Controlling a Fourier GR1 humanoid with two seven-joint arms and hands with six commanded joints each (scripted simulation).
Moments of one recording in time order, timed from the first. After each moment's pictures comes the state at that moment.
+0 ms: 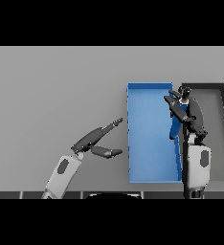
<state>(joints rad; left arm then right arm) -0.20 0.03 -0.38 -1.57 -0.15 -0.39 0.06 -0.31 -0.13 -0.17 -1.75 -0.03 0.07 0.61</state>
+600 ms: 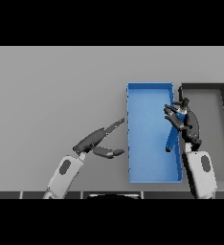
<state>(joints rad) -0.20 0.02 -0.40 -1.56 -0.17 -0.38 0.05 -0.17 -0.34 0.09 -1.68 -0.27 -0.28 0.56</state>
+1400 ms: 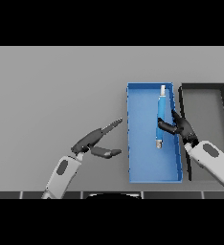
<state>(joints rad) -0.19 0.04 -0.39 -1.57 -0.15 -0.39 0.05 -0.50 -0.95 0.85 -1.56 -0.79 -0.48 0.61</state>
